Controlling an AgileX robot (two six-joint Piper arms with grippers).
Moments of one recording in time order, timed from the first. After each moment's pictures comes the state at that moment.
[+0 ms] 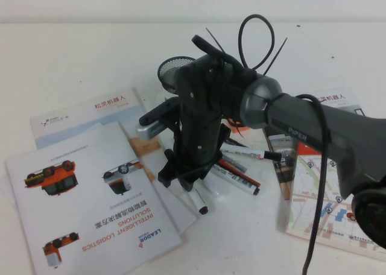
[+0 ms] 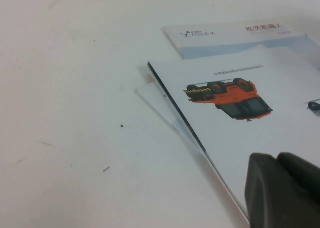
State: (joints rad) right arm 0.74 2.25 -1.96 0.04 1.23 -0.07; left arm -0.03 -0.01 0.02 0.01 0.39 -0.13
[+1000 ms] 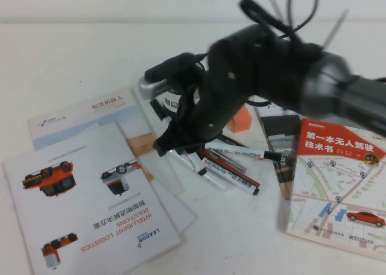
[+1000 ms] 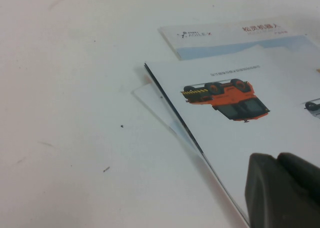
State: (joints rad) right arm 0.74 1.97 -1.73 0.06 0.95 0.00; left arm -0.03 -0.01 0.02 0.01 0.39 -0.13
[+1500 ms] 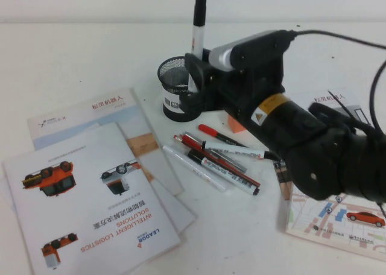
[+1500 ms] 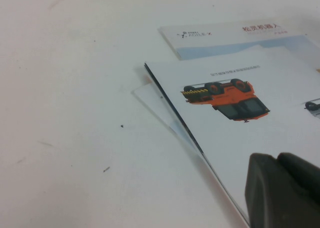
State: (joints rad) right arm 0.72 1.67 -0.99 0.14 -0.61 0.00; left arm -0.03 -0.01 0.02 0.01 0.39 -0.13
